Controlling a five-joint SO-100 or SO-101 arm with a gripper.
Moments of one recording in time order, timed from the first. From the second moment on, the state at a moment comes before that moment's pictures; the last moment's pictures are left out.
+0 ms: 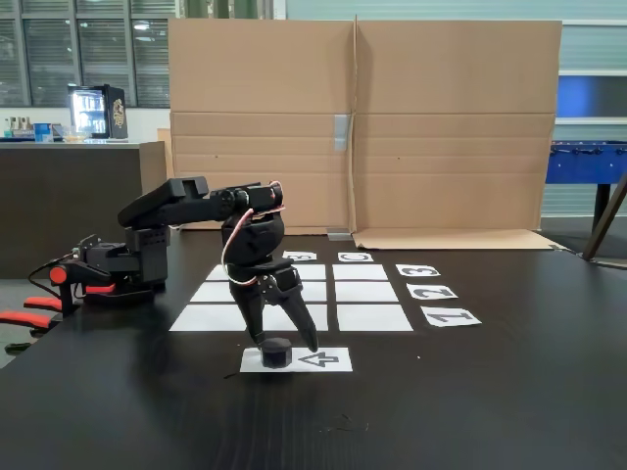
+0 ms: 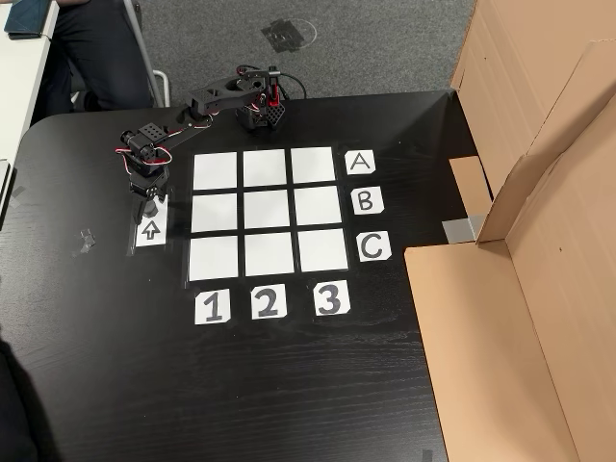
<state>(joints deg) 40.4 22.3 10.7 96.9 -16.0</state>
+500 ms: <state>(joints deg) 41.2 22.3 9.1 96.9 -15.5</state>
